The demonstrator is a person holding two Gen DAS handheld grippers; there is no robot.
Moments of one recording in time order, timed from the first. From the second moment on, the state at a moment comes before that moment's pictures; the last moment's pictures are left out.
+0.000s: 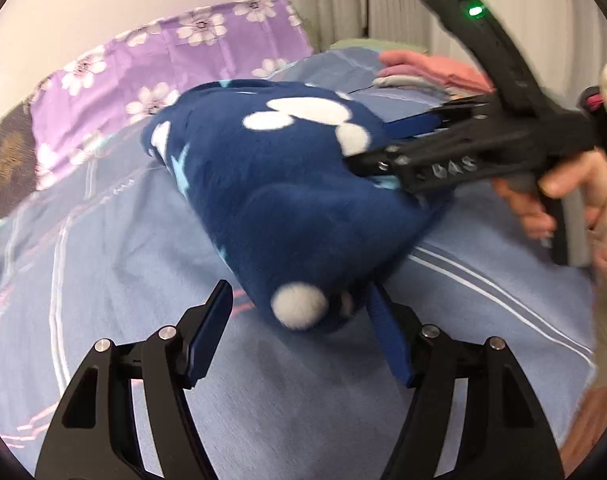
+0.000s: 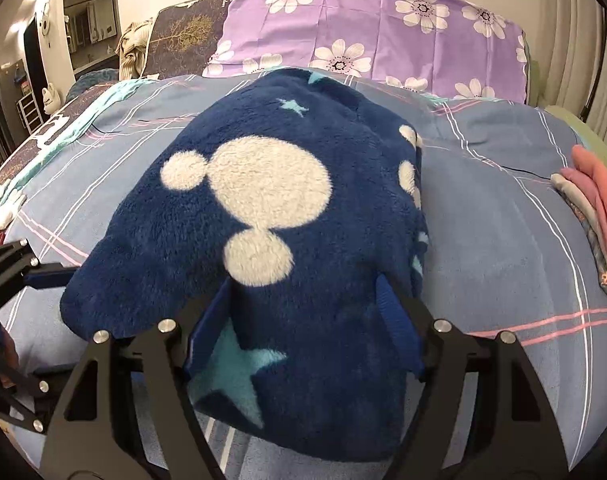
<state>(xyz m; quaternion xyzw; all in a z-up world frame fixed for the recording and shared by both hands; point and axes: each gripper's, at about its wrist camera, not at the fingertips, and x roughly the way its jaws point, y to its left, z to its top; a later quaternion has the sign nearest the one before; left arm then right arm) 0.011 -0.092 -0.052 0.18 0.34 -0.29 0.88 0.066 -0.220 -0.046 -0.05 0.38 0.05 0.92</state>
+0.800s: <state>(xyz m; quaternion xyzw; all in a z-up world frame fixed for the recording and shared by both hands) 0.037 -0.074 -0.010 0.15 0.31 -0.27 0.90 -0.020 -0.315 -0.064 0.35 0.41 0.06 0.84</state>
